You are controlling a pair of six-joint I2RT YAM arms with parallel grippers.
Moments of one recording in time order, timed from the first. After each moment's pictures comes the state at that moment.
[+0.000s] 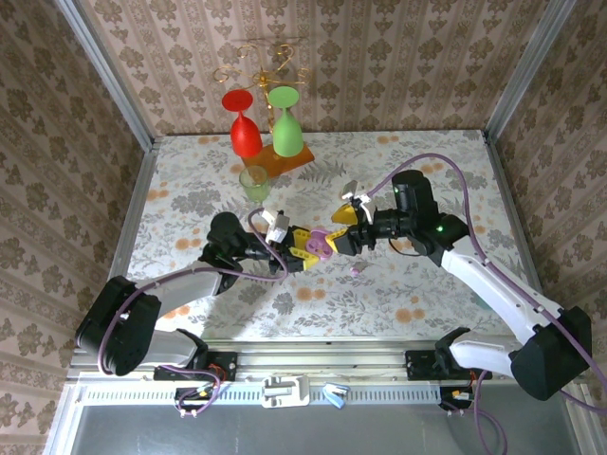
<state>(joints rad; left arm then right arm) -0.62 1.34 0.53 0.94 1.16 -0.27 0.46 1.19 0.99 -0.32 -0.79 -0.15</state>
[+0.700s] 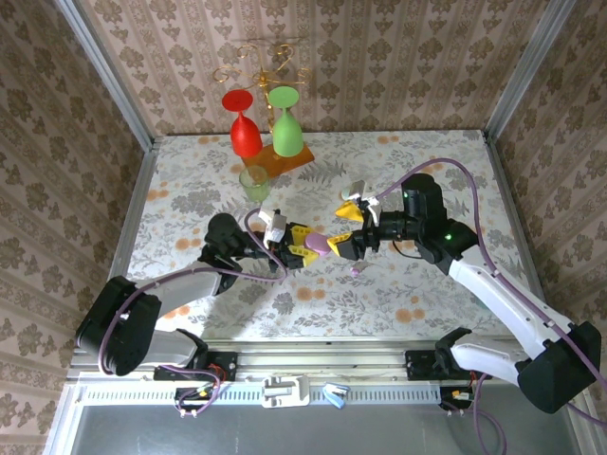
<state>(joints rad) -0.61 1.34 0.53 1.00 1.12 -0.23 0.46 1.11 0.96 -0.27 -0.79 -0.13</state>
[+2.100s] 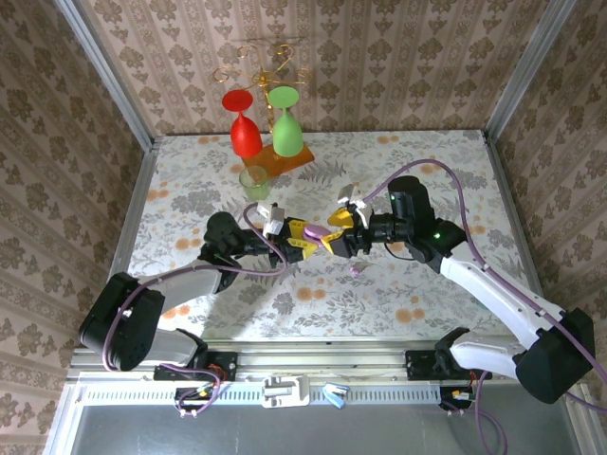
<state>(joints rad) -0.59 1.36 0.53 1.02 1.07 -0.30 0.51 1.16 0.96 -0.26 -0.71 -0.12</state>
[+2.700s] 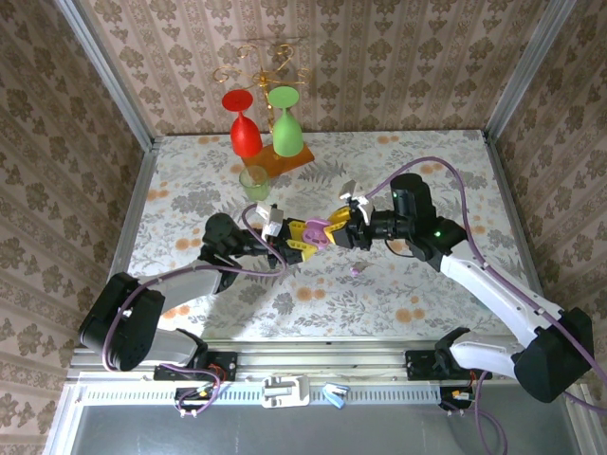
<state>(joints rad) -0.59 1.36 0.52 1.07 1.10 -0.32 0.49 1.17 0.96 -0.22 -0.74 -0.12</state>
